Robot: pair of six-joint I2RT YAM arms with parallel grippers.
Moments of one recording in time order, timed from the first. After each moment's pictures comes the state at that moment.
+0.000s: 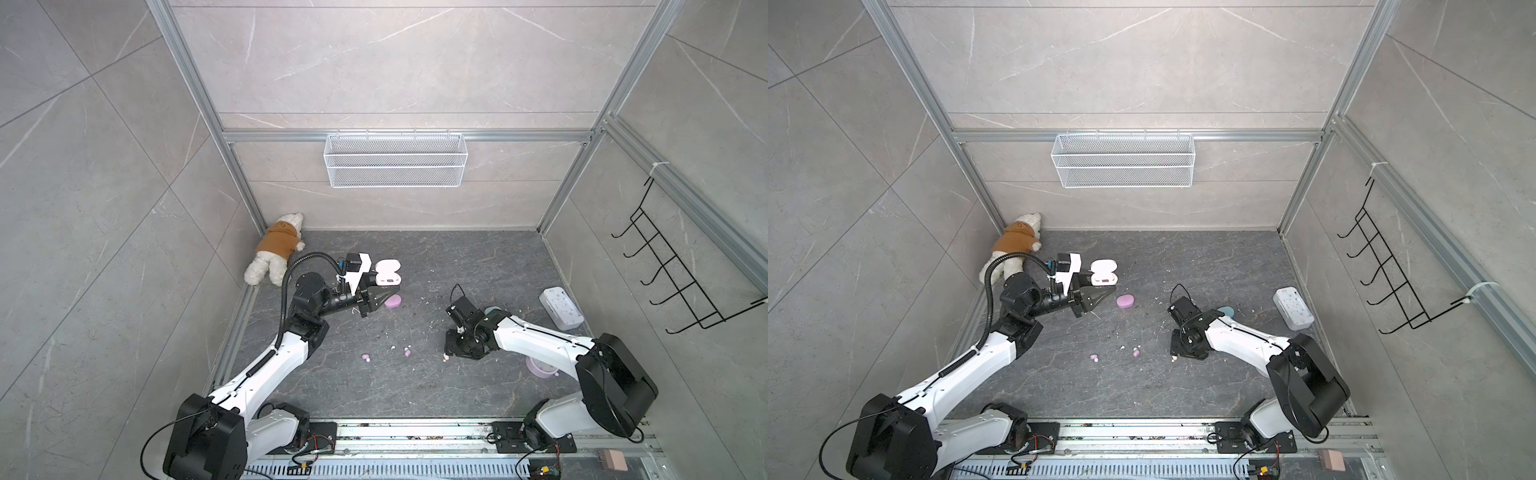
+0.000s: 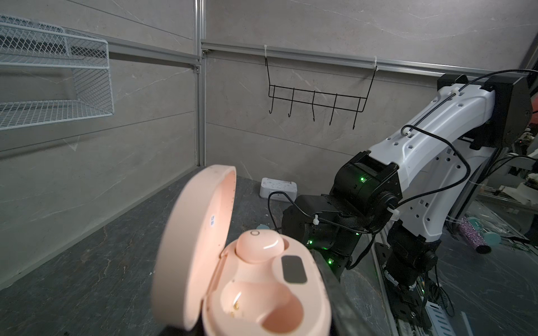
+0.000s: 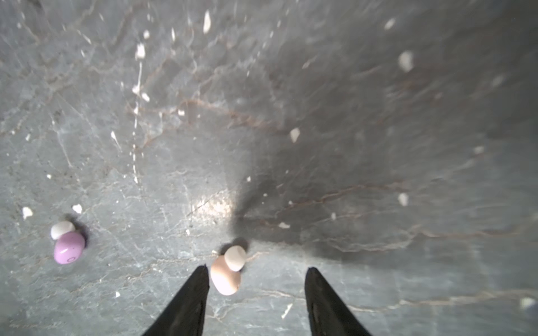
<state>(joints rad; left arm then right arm) -0.41 1.15 0.71 0.58 0.90 -0.18 0.64 1.49 0.80 -0.62 -0.07 0.73</state>
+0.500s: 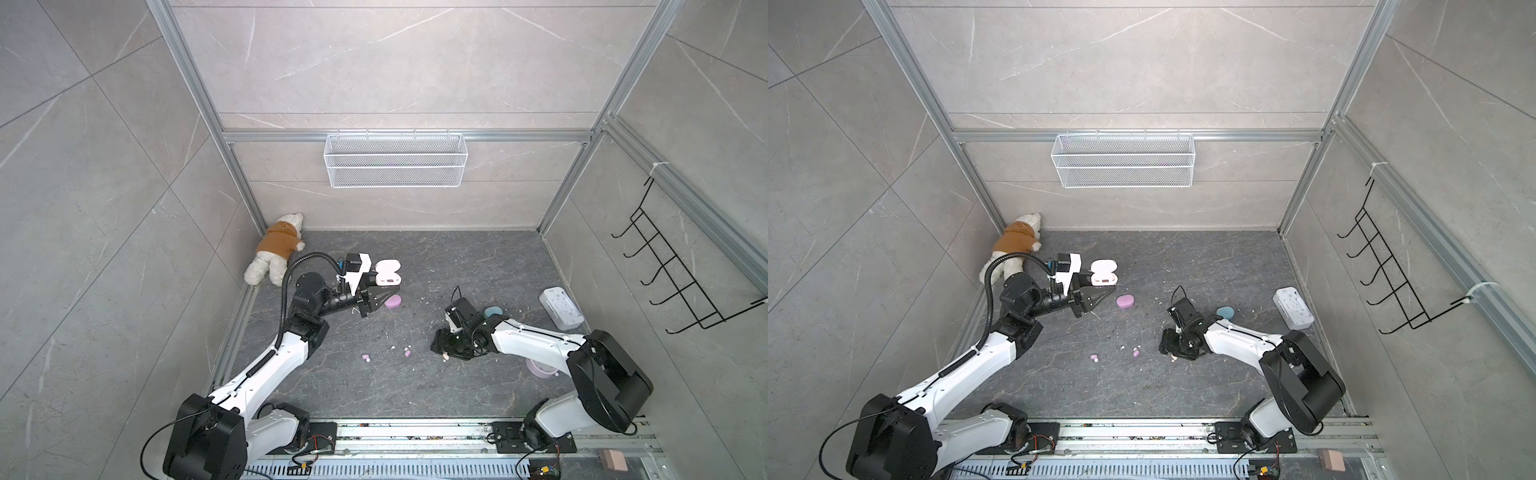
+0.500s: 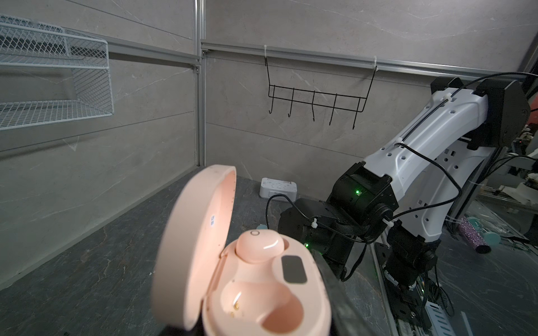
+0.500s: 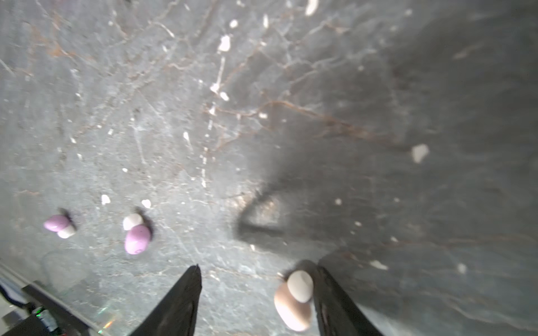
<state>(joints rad) -0.41 1.15 0.71 0.58 0.90 -0.18 0.63 1.52 0.74 -0.39 -0.23 0.76</state>
